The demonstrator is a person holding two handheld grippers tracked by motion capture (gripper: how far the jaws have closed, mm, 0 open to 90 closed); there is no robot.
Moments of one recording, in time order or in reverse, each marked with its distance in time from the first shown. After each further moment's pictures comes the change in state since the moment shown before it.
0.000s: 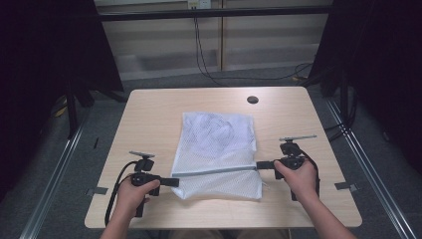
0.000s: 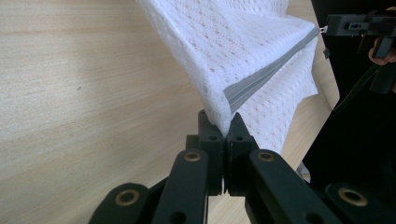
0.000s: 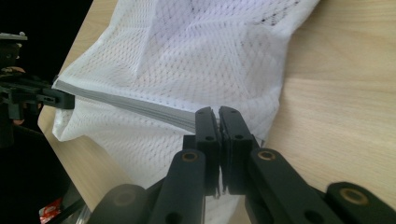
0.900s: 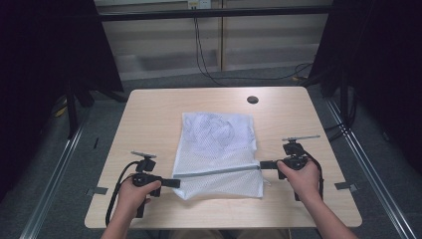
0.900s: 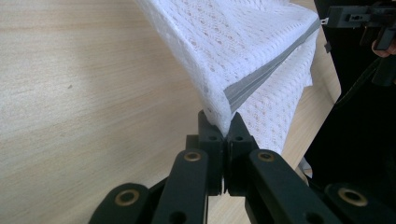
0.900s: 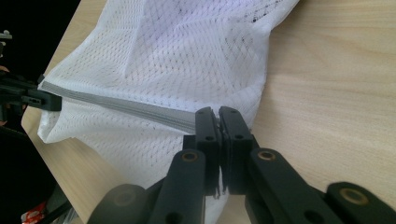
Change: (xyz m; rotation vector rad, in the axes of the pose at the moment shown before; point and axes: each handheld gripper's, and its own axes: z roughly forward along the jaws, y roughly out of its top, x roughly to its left) left arm -0.003 0.000 0.002 0.018 0.007 0.034; right arm -0.003 -0.001 -0.006 -0.009 -0.047 -0.023
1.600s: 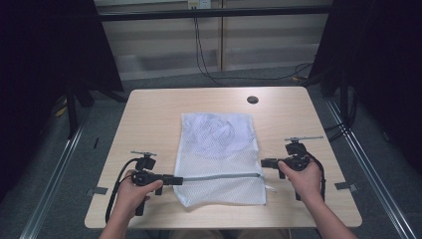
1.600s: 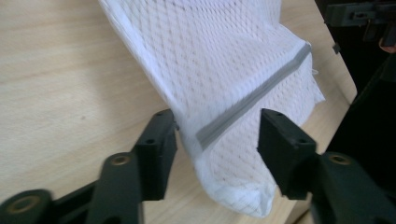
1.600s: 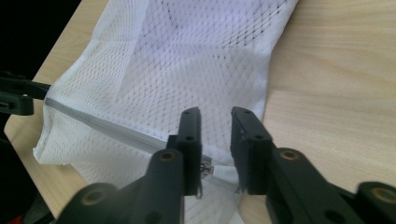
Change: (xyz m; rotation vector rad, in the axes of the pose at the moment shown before) left arm -0.007 0.004 -0.005 -0.085 0.070 0.097; right arm -0.002 -0.002 -0.004 -0.067 -0.037 -0.045
